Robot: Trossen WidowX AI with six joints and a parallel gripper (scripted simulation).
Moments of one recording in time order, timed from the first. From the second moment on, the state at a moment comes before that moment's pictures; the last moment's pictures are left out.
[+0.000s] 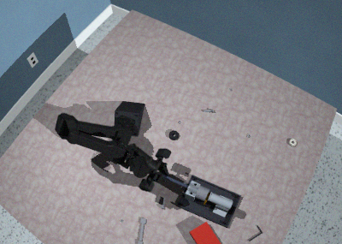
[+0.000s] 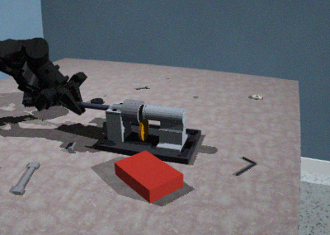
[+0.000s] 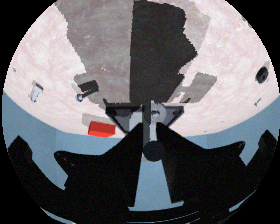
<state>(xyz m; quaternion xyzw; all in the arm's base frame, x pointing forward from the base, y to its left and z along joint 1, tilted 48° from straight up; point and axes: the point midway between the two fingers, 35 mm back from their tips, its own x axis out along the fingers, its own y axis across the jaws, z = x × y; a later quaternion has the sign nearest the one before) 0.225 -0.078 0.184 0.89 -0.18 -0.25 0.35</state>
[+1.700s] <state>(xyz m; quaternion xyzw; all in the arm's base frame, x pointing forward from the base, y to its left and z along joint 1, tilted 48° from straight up) 0.237 -0.078 0.187 0.88 -0.18 -0.25 0.35</state>
